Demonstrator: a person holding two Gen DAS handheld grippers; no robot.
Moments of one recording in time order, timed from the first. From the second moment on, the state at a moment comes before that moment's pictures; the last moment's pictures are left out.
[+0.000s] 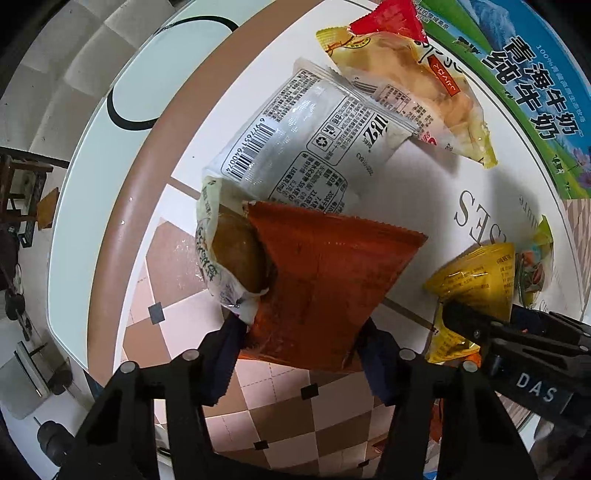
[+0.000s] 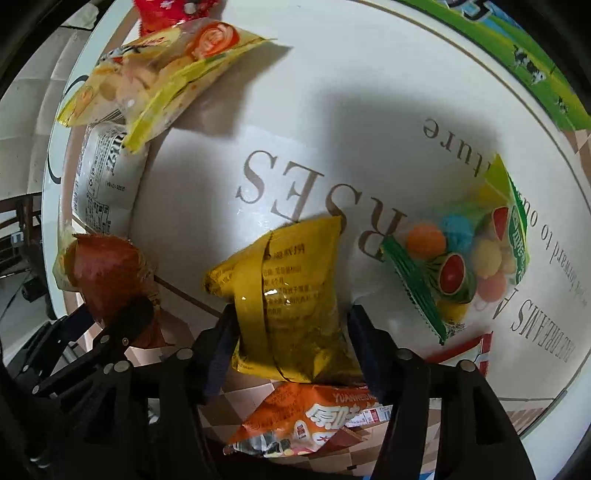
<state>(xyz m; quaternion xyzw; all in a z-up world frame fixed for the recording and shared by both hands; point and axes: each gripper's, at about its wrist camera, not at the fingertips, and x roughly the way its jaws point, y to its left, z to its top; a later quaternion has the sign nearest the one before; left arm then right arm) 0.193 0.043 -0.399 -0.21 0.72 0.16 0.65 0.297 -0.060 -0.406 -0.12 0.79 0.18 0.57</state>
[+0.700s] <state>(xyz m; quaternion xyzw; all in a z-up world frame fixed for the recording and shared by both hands) 0.219 0.034 -0.290 -0.20 0.68 0.07 0.70 0.317 -0.148 -0.302 0.05 0.75 0.17 0.64</state>
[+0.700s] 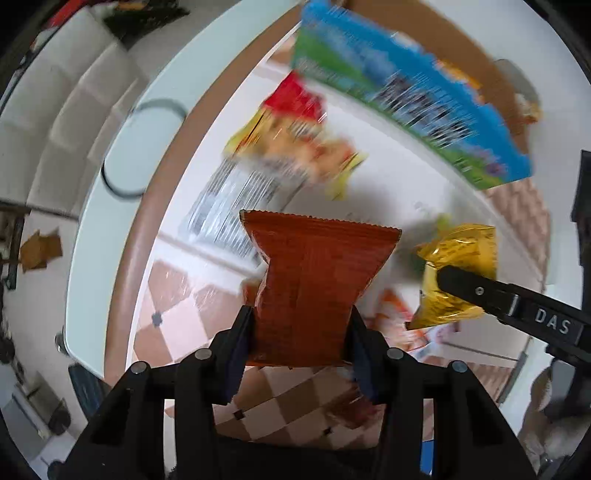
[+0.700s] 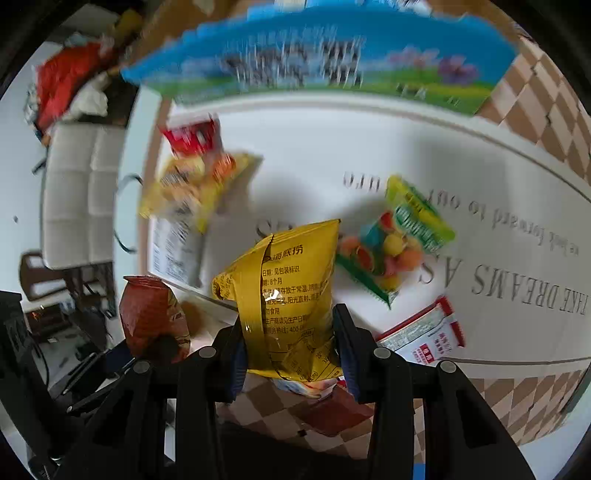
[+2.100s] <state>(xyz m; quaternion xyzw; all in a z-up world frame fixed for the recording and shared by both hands) 0.551 0.055 -0.320 -0.10 0.75 -0.01 0.65 0.540 -0.091 -0.329 0.11 0.73 0.08 0.67</state>
